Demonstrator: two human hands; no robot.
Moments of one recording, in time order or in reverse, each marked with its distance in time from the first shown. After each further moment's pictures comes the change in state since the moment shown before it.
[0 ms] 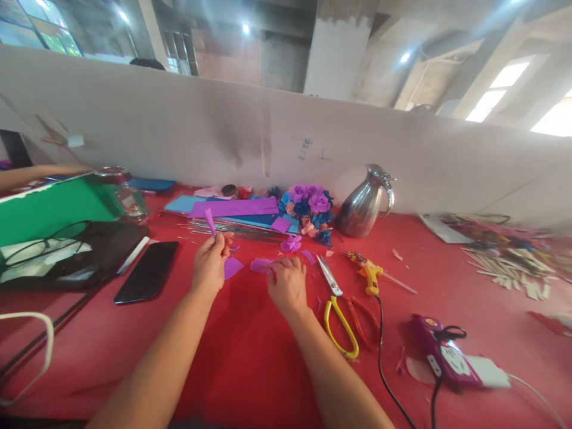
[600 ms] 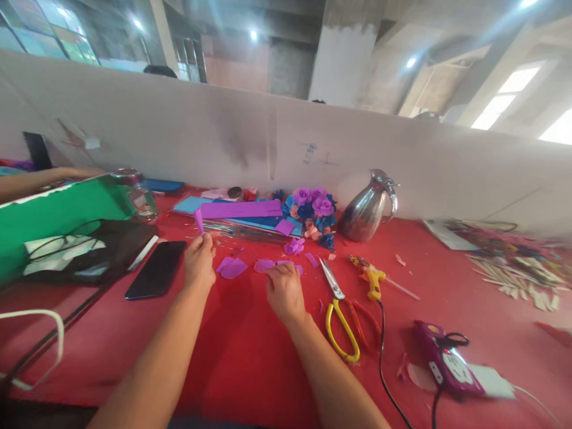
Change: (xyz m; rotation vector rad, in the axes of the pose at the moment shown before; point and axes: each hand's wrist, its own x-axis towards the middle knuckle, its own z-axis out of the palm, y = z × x) left_hand 0.021 0.003 -0.027 0.187 0.187 0.112; right_hand -0.003 -0.001 0.009 0.153 0.024 -0.175
